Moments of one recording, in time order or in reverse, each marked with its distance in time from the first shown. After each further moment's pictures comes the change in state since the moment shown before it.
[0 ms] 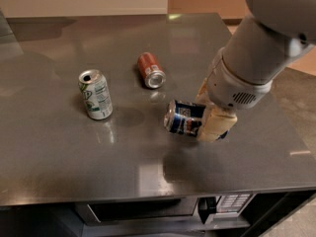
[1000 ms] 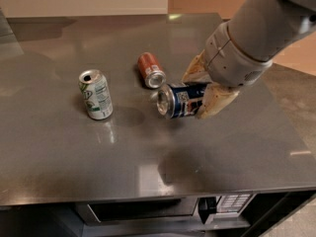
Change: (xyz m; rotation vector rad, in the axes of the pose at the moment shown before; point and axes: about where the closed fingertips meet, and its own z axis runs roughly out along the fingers) arm -0.024 -0.035 -0.025 0.105 -0.117 -0.422
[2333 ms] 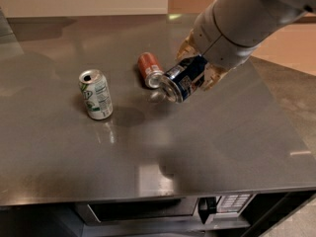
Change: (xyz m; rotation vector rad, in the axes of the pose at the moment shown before) arm 0.004 -0.052 -0.023 0.168 0.258 -0.487
